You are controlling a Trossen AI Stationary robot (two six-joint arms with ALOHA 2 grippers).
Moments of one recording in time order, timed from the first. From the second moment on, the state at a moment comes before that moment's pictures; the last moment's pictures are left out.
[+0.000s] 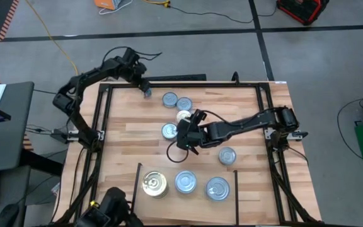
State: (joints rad) left arm 1.02 1.68 1.29 -0.66 0.26 0.11; right arm 0.14 1.86 1.51 -0.62 0.77 0.31
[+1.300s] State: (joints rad) left arm 0.89 1.28 1.10 -1.01 -0.14 0.14; right arm 0.16 1.86 1.51 -0.52 0.76 0.23
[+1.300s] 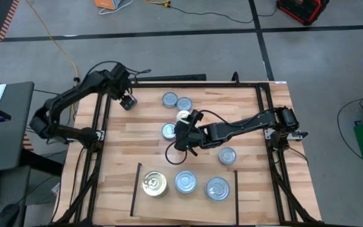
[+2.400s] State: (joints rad) left arm 0.92 1.27 0.79 -0.75 -0.16 0.15; right arm 0.16 1.86 1.51 -0.47 0.76 0.15
